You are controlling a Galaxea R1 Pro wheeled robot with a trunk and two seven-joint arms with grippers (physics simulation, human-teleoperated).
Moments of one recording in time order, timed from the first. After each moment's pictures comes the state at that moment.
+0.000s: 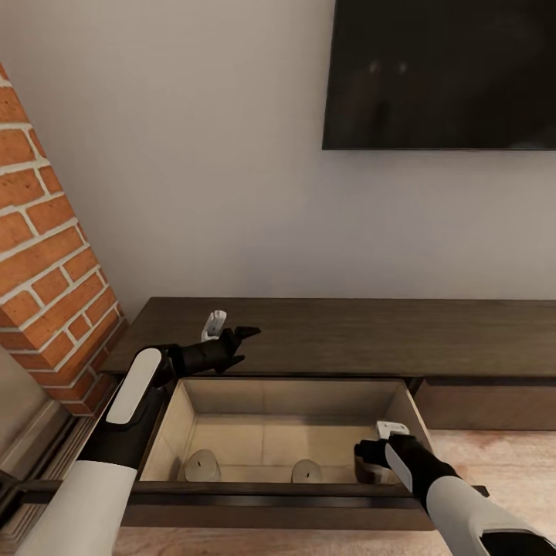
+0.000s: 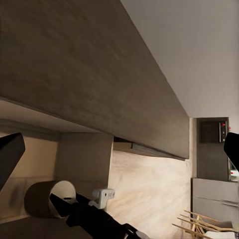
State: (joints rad) left arm -0.68 -0.01 -0.07 -1.30 1.44 0.90 0.41; right arm -0.72 -0.06 0.03 -0.29 -0.13 0.39 0.00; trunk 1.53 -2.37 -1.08
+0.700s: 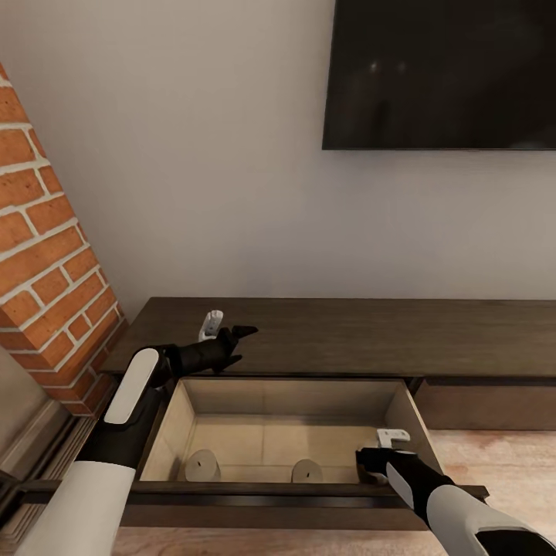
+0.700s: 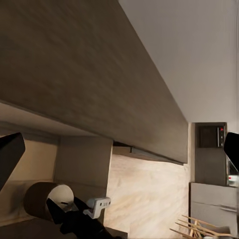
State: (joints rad) left arm -0.67 0.00 -0.05 -1.29 1.45 0.89 0.41; right arm -0.72 -0.05 0.03 -0.16 -0.07 0.15 0.00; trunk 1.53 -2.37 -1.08
